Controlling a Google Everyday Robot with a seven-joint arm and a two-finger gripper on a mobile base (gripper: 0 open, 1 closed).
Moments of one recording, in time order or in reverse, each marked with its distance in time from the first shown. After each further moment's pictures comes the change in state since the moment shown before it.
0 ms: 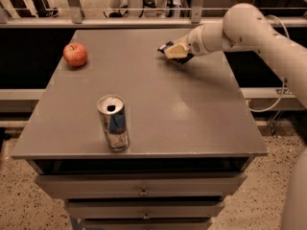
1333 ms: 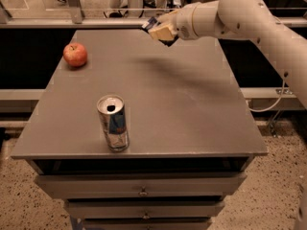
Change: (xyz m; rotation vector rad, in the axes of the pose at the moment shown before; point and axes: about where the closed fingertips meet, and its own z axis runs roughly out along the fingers) arm -0.090 0.043 -0.014 -0.037 -0.199 -0.214
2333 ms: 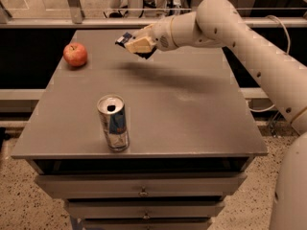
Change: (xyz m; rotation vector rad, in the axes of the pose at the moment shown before) arm -0.006 0.071 0.048 -0.238 -0.044 0.092
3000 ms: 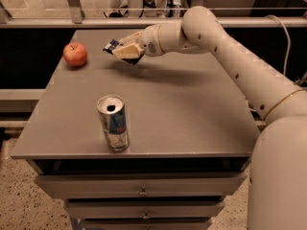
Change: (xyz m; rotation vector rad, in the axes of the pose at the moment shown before) arm 0.007 0.017 0.050 -0.119 -0.046 0.029
